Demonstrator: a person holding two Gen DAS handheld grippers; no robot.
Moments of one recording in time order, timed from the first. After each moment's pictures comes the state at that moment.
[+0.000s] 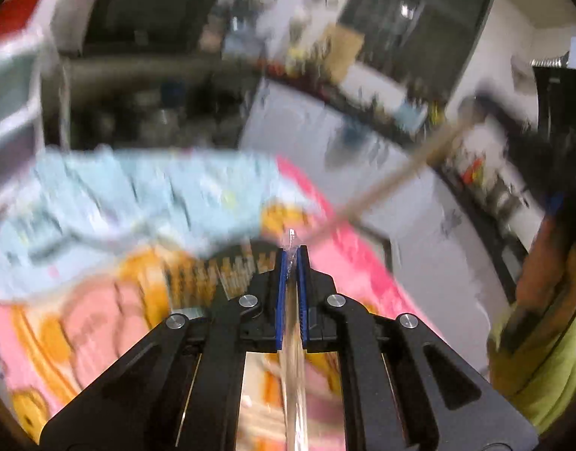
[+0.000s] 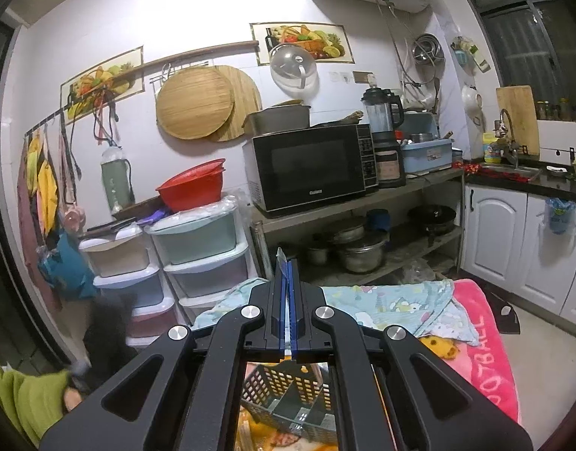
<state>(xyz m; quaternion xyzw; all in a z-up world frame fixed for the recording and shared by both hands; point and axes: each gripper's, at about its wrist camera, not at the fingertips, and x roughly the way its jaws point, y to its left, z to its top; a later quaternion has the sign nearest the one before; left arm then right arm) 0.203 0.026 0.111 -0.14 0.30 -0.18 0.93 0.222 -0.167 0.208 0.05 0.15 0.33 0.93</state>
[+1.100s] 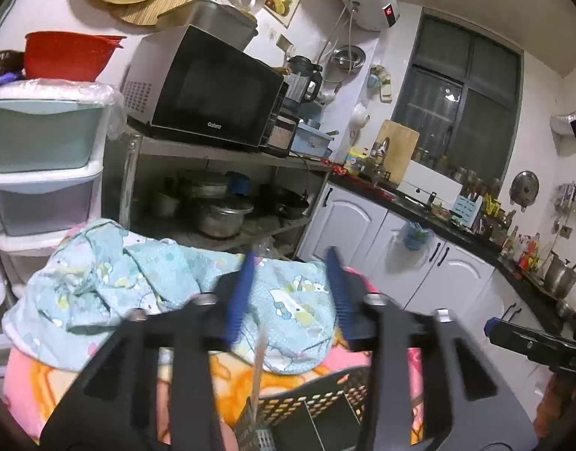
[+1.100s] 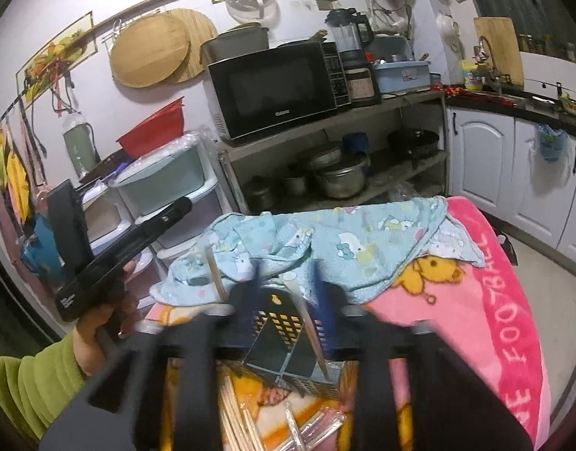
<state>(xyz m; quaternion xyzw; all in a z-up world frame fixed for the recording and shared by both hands) 0.240 0.069 0.096 -0.17 0.15 -0.05 0.97 0.258 -0.156 0.118 0.07 0.28 0.29 0.91</state>
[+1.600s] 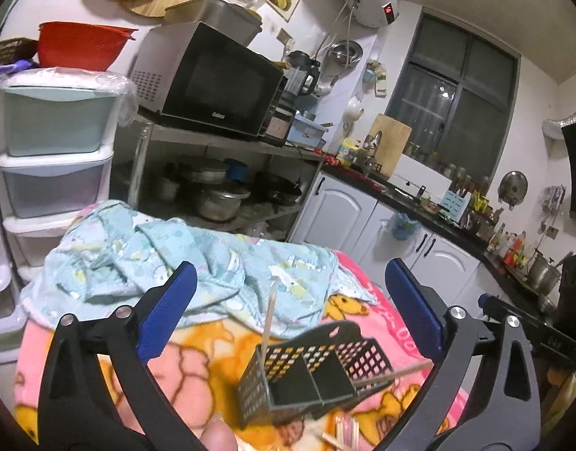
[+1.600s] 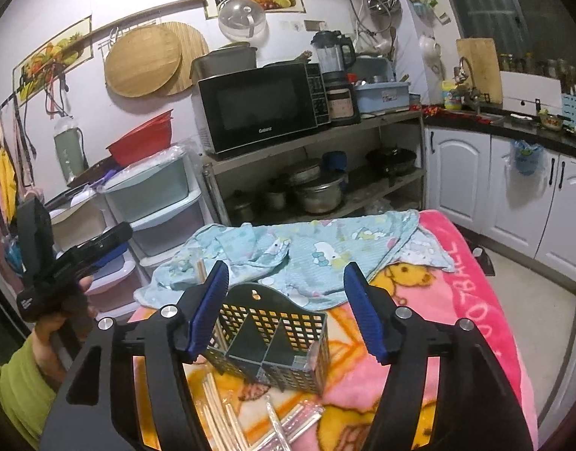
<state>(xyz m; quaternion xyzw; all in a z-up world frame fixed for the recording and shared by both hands) 0.185 0.086 0.100 -0.18 0.17 -0.06 0.97 0.222 -0.179 0.120 0.05 0.24 0.26 0.93</state>
